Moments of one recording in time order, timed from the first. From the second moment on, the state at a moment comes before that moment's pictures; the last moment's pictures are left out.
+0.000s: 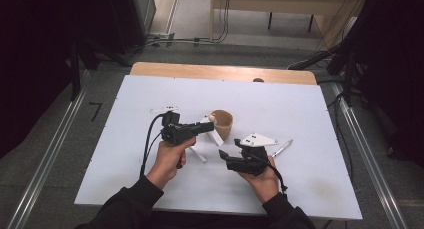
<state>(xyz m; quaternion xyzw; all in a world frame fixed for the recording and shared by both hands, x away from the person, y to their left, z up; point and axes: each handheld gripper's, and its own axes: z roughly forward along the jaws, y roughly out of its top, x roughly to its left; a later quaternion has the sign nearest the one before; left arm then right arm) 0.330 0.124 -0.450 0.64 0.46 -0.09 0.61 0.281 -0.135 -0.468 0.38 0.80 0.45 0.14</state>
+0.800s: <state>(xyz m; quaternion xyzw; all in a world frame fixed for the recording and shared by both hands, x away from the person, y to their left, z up) 0.350 0.116 -0.430 0.63 0.46 -0.06 0.63 0.286 -0.136 -0.474 0.40 0.81 0.42 0.12</state>
